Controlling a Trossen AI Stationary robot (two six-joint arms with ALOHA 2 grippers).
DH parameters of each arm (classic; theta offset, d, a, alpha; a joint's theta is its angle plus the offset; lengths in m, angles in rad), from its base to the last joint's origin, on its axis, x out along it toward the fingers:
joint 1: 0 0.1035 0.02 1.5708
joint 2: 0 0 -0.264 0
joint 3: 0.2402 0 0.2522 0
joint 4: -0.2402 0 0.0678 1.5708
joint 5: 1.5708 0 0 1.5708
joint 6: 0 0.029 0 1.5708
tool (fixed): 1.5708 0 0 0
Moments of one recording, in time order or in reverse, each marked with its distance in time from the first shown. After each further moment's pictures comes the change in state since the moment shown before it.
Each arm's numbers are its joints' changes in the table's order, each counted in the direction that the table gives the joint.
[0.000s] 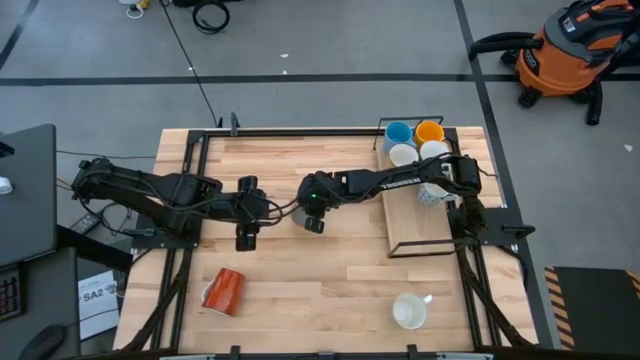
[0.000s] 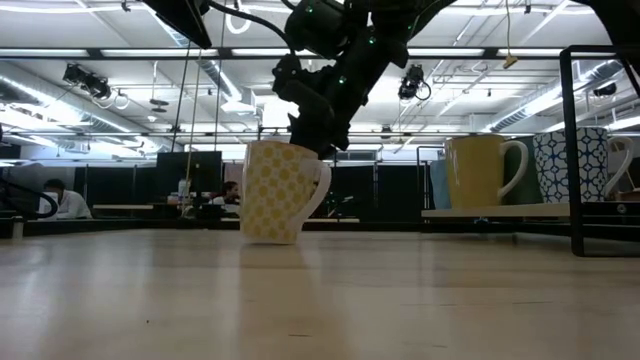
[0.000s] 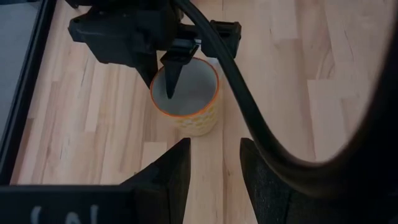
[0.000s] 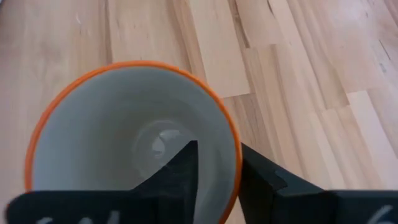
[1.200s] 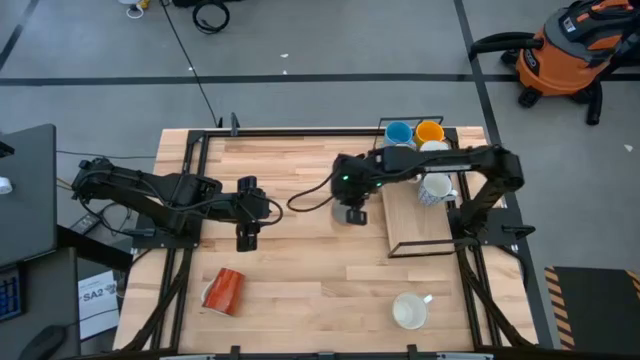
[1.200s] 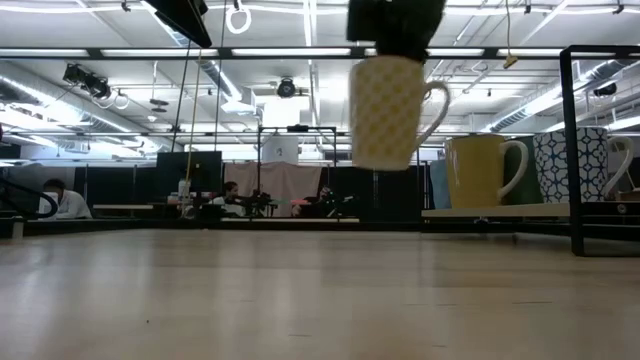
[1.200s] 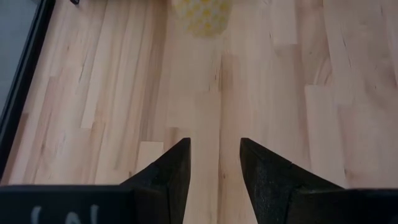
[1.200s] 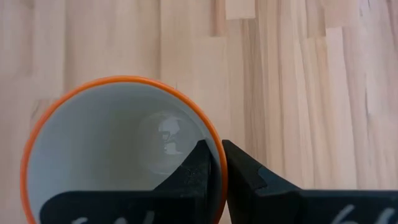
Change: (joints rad) left arm 0.000 0.000 0.000 0.005 0.000 -0.040; right arm -0.021 0.328 0.000 -0.516 -0.134 -0.130
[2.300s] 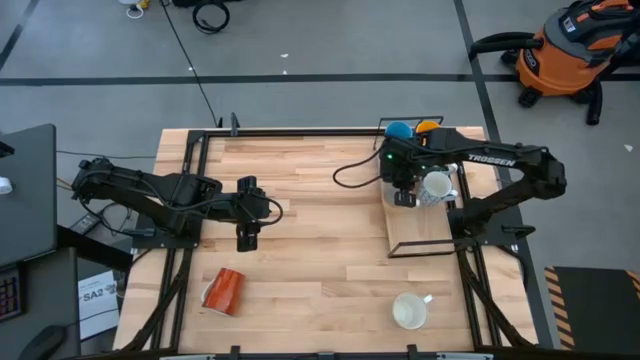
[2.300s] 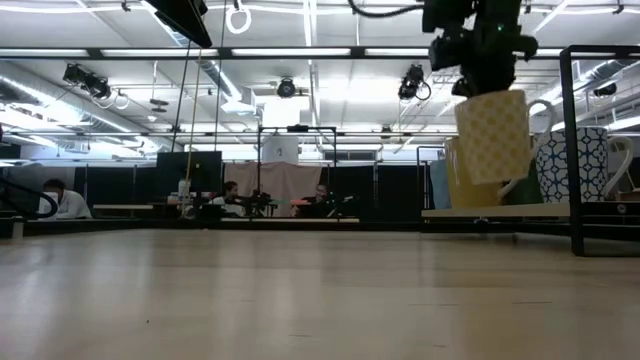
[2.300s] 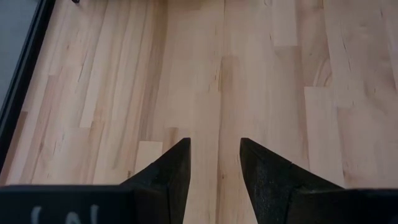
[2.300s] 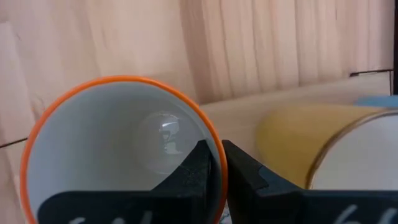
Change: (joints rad) left arm 0.000 0.000 -0.001 0.002 0.000 -0.012; right arm -0.224 0.346 -0.289 -0.272 0.059 -0.138
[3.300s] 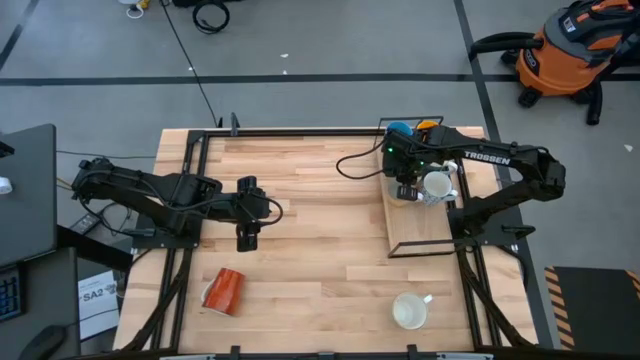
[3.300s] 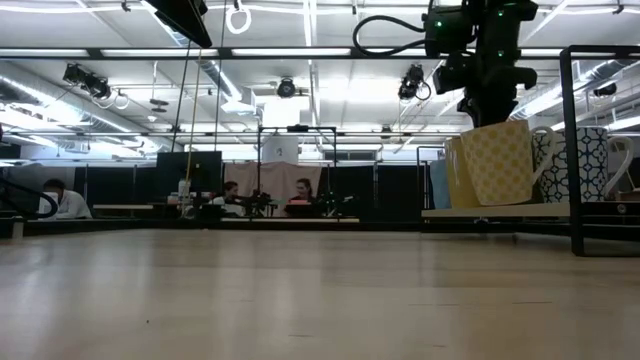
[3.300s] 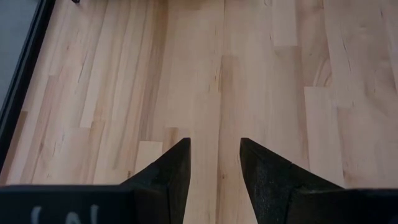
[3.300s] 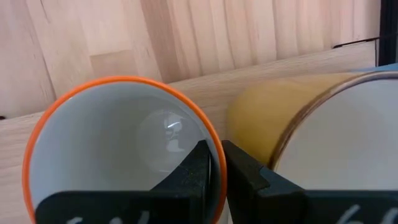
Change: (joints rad) left arm 0.000 0.000 0.000 0.000 0.000 0.000; right arm -0.117 -0.002 -0.088 0.052 0.041 -0.100
